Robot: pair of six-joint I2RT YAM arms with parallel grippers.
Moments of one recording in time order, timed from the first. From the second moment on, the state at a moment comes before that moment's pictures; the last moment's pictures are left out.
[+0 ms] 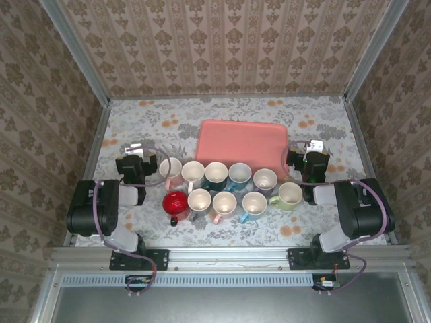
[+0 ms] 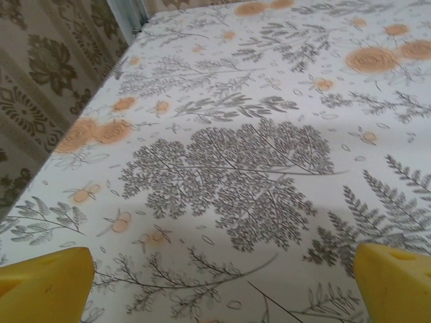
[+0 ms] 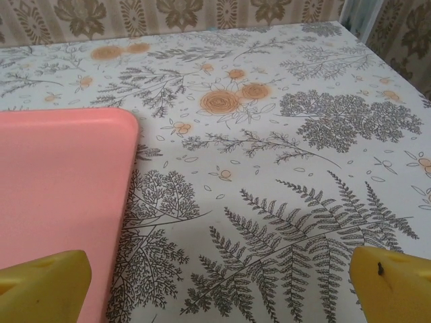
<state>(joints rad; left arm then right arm) -0.05 1.56 0.37 0.78 -0.24 0.07 0.04 1.53 0.37 0.78 0.27 0.09</state>
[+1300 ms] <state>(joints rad) -0.03 1.56 0.38 0.78 -0.07 0.08 0.00 1.53 0.40 0.76 0.02 0.04</state>
